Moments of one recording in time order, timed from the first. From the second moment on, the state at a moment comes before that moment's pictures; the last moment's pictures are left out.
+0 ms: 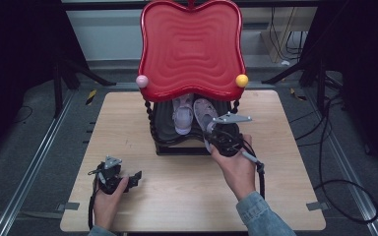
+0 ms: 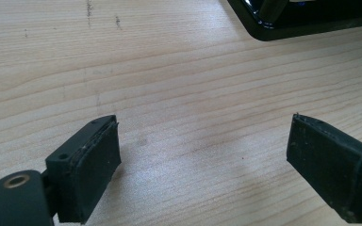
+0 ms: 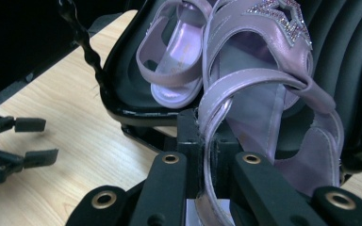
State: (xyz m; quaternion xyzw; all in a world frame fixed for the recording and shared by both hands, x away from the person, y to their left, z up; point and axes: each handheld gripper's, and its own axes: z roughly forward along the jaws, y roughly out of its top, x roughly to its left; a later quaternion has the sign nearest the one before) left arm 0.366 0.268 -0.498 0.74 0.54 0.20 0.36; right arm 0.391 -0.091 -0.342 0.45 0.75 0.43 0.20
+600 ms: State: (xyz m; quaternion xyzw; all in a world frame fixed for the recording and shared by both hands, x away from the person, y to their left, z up) left arm 0.366 0.267 -0.497 0.74 0.54 0.20 0.36; right arm 0.398 -0.085 -0.341 0.47 0.73 0.44 0.22
